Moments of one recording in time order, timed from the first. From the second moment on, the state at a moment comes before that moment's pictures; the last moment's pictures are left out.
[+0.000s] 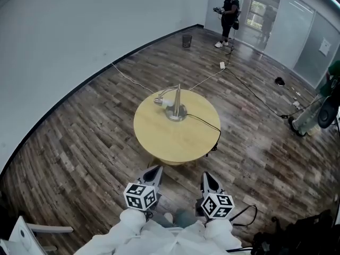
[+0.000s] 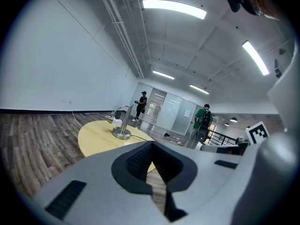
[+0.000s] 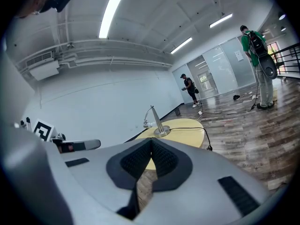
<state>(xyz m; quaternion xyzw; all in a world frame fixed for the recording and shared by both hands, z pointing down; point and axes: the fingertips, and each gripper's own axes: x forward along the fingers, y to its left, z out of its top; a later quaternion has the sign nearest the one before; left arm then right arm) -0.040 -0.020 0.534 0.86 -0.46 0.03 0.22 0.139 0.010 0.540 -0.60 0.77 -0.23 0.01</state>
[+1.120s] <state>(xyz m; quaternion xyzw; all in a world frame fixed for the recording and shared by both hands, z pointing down) 0.013 -0.281 0.539 0.84 -0.50 0.04 0.21 0.185 -0.285 0.547 -0.55 0.81 -0.23 -0.01</state>
